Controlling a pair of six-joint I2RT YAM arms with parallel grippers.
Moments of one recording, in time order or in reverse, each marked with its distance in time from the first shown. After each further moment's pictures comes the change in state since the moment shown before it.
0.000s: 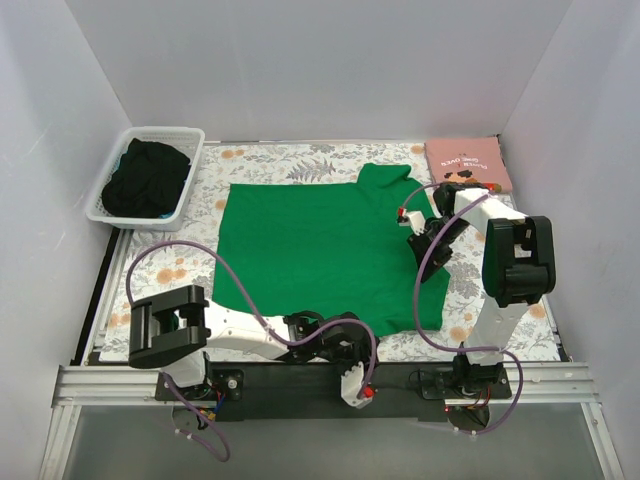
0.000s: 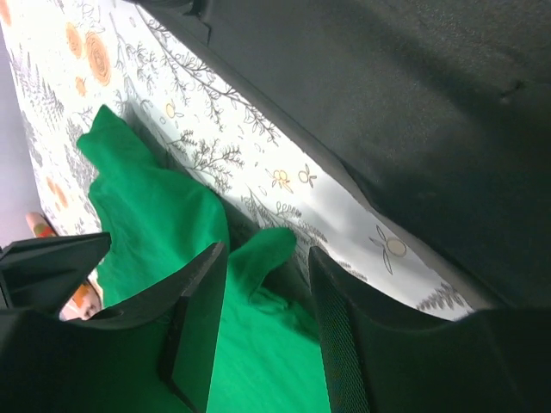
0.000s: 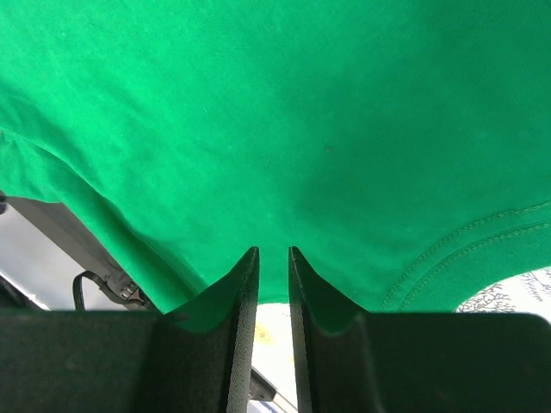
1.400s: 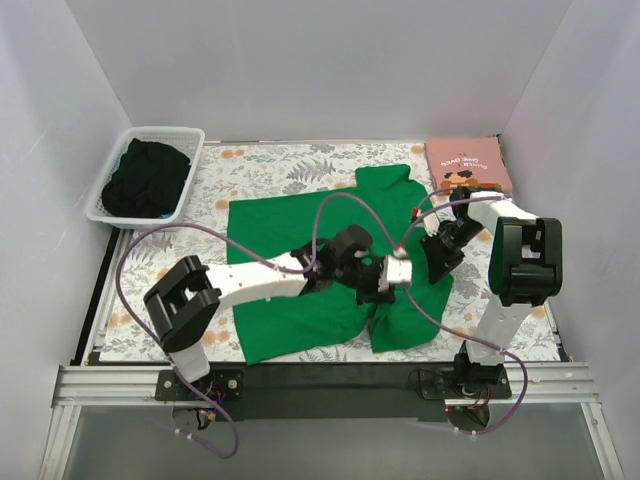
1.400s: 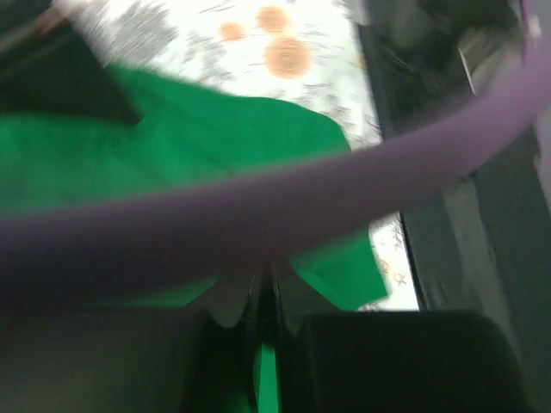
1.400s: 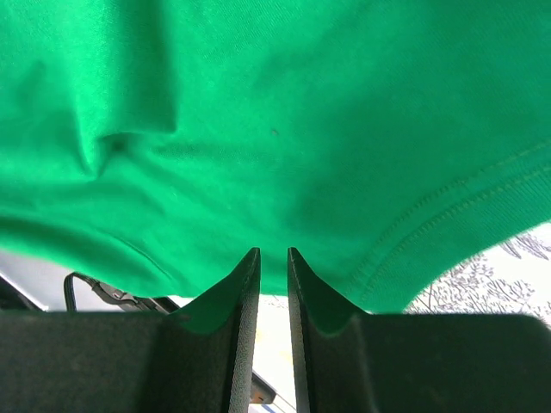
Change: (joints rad) left arm 0.320 0.129 0.420 -0.141 0.395 -0.906; right arm -0.099 -0.001 -0.042 0.017 -0.006 -0.027
